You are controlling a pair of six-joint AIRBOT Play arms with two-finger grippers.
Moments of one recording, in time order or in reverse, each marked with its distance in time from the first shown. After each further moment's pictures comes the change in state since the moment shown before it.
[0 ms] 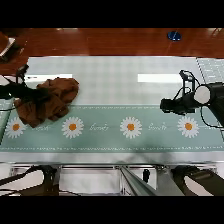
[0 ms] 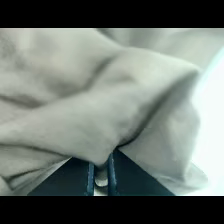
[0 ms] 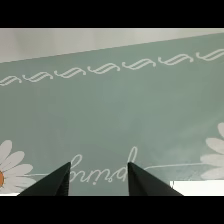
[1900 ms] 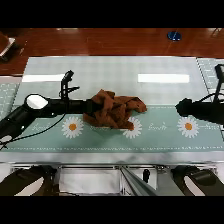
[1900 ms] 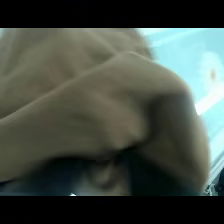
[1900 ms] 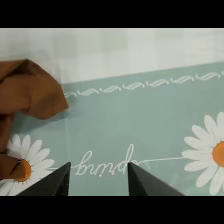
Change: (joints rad) left arm -0.564 0.239 -0.364 -0.544 0.293 0.167; right arm 0.000 0.396 -0.061 -0.034 0.035 0.029
